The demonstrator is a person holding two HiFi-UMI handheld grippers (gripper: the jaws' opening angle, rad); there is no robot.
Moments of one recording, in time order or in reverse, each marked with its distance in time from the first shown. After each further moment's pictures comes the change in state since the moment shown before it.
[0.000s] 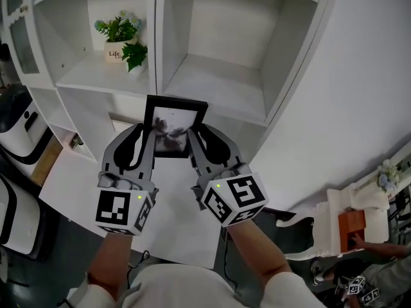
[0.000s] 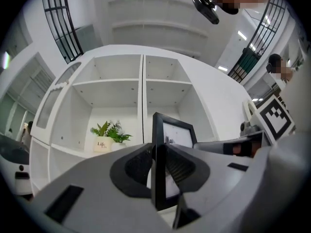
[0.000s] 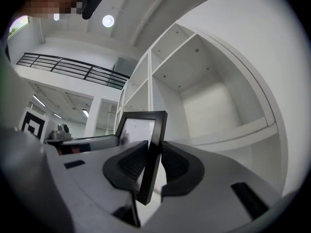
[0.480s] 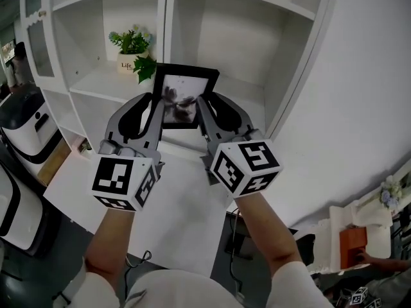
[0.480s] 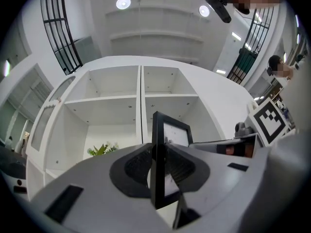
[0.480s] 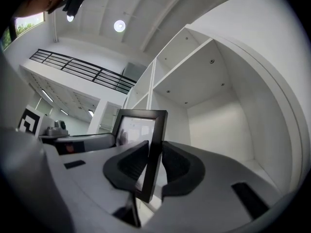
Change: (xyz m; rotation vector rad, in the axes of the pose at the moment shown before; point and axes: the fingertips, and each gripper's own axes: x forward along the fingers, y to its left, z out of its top) left arm 0.042 0.009 0.075 0.054 -0.108 0.031; right arm 0.041 -0.018 0.084 -0.091 -0.075 0.068
